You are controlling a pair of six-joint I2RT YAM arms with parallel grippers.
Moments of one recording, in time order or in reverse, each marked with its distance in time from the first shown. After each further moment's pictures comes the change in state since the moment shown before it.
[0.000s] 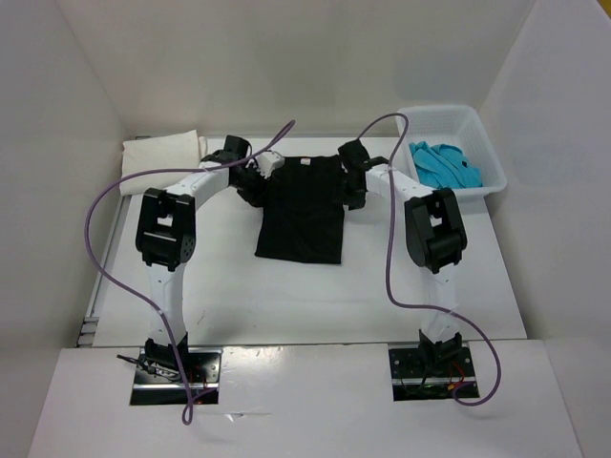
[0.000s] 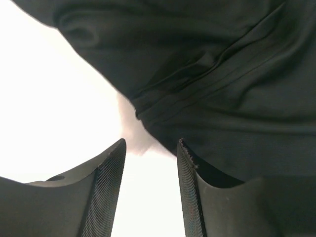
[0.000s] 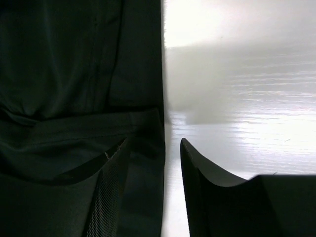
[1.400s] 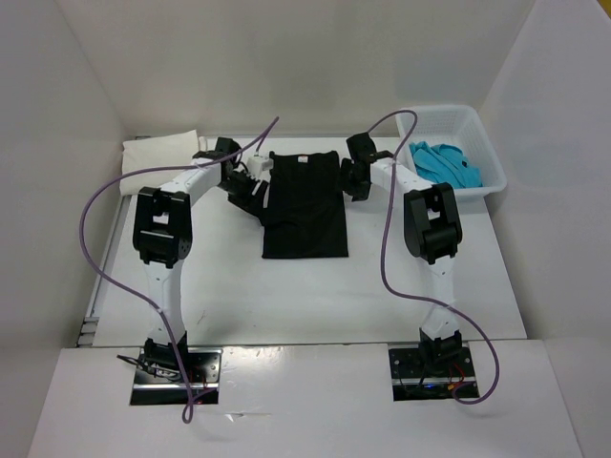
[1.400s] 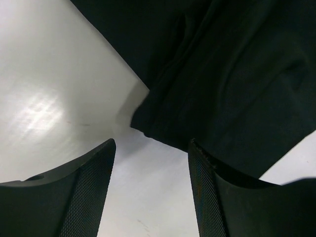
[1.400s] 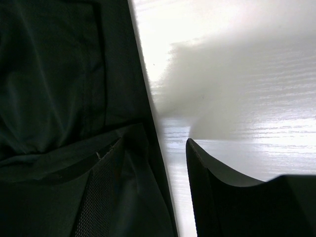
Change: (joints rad) left arm 0.053 0.014 0.042 -0.209 0.072 -0.107; right arm -0.067 0.111 0.124 0.033 -0.046 0.055
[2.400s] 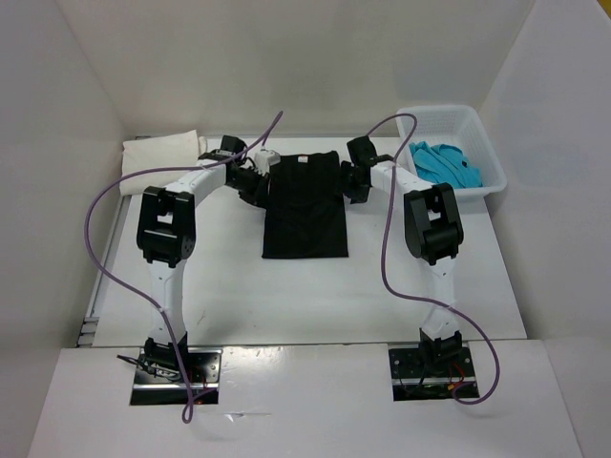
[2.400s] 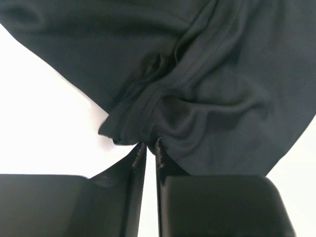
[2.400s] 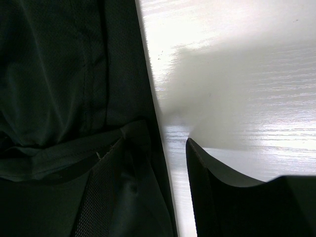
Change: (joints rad) left arm -0.024 0.032 -0.001 0.107 0.122 -0.045; right arm 0.000 -0.012 -0.060 0.052 -0.035 -0.007
